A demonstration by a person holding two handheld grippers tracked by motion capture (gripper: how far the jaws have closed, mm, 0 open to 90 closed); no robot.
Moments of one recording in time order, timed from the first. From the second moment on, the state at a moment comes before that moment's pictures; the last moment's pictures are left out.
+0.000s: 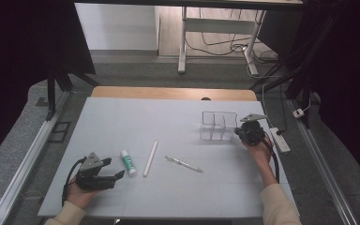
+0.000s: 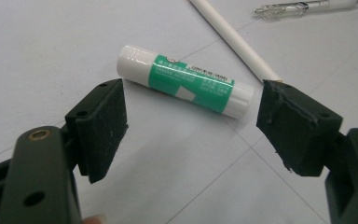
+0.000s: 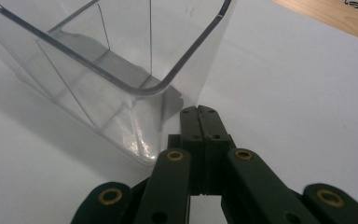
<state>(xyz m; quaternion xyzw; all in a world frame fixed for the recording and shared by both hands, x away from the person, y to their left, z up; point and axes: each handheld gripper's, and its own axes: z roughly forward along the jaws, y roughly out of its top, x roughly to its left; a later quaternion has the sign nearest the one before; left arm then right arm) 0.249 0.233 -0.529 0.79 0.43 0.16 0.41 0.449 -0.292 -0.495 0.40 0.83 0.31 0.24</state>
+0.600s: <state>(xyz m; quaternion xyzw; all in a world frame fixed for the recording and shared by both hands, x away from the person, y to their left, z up) 0.249 0.233 -0.529 0.79 0.43 0.16 0.41 0.451 -0.277 -0.495 0.39 0.83 0.32 0.24</state>
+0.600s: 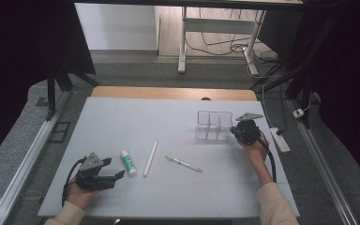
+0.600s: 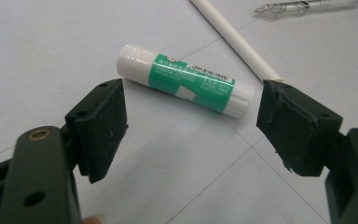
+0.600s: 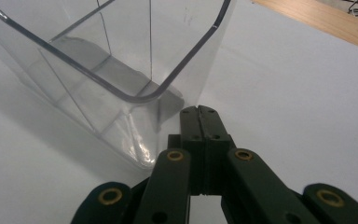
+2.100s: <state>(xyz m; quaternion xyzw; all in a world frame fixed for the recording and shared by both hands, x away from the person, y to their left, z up) 0.249 0.234 -0.530 0.79 0.43 0.15 0.41 0.455 -0.225 -0.497 0.36 0.84 0.33 0.23</state>
